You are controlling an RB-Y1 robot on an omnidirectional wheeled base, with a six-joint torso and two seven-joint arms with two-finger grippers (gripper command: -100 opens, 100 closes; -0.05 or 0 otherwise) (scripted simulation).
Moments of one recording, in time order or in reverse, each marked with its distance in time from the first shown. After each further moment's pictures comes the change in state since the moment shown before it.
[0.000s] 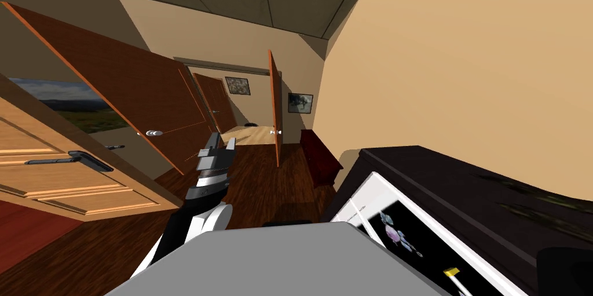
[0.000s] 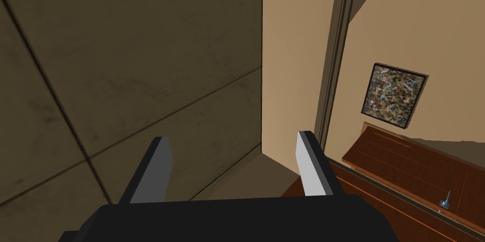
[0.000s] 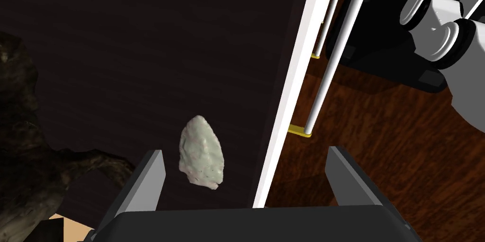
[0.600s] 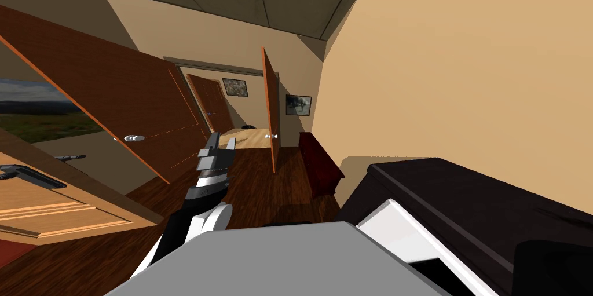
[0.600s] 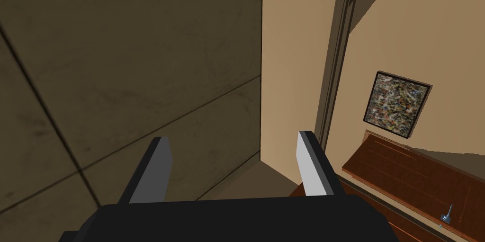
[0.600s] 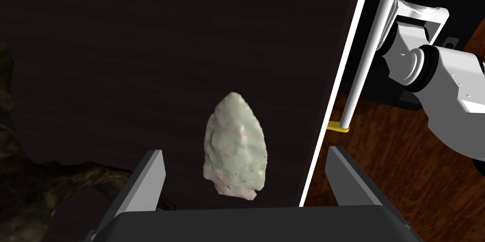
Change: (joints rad) left arm 0.000 0.000 0.000 0.000 0.000 0.000 0.000; right arm 0.065 0.043 0.091 -0.058 0.076 -0.002 -0.007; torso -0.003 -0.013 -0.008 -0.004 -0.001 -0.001
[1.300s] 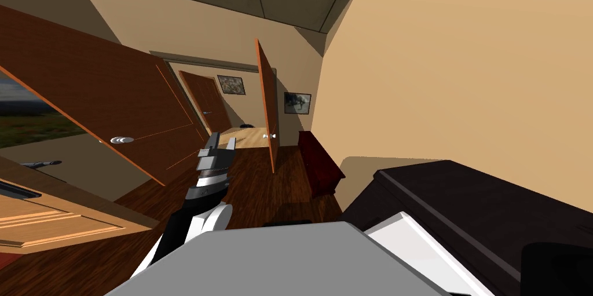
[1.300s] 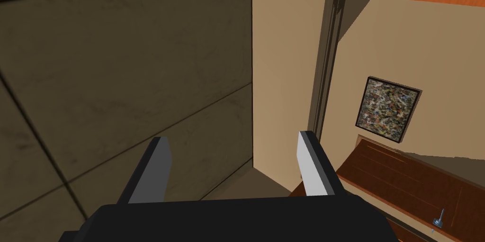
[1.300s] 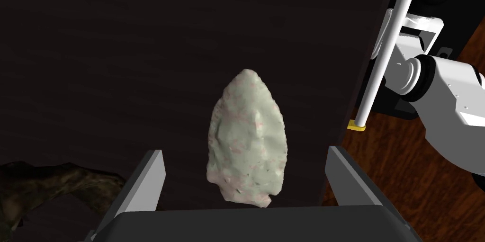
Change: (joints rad) left arm 0.000 0.000 0.000 0.000 0.000 0.000 0.000; right arm -0.022 0.006 0.058 -0.043 0.063 0.036 0.008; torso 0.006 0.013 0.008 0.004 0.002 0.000
